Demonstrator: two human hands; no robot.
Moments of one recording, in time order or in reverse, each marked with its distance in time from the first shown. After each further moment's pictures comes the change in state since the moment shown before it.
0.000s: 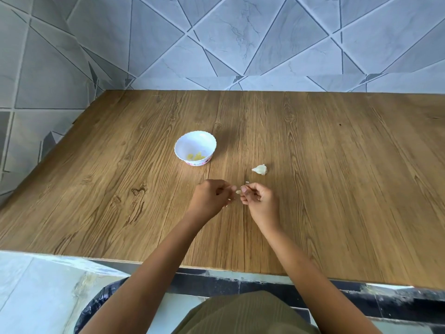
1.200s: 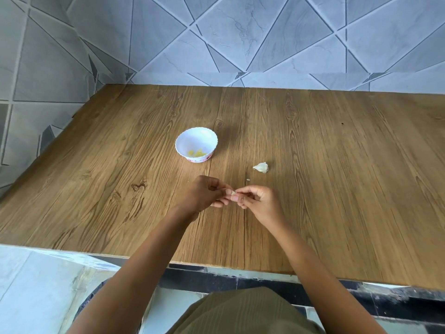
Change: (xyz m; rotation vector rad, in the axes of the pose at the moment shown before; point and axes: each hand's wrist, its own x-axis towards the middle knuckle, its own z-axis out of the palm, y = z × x) left_hand 0.003 -0.004 -0.019 -0.260 -0.216 -0.209; right_hand 0.001 -0.003 -0.015 0.030 -0.336 -0.078
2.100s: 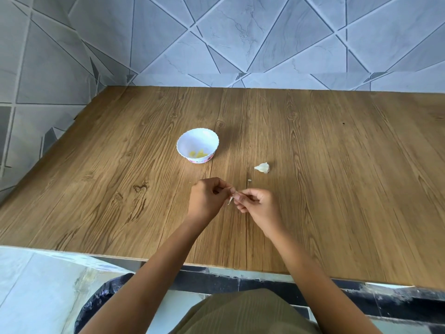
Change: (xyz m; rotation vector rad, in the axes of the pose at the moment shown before) left_hand -0.006 -0.007 0.021 0.189 0.357 0.227; right_hand -0.007 -0.002 0.012 0.086 0.087 0.137
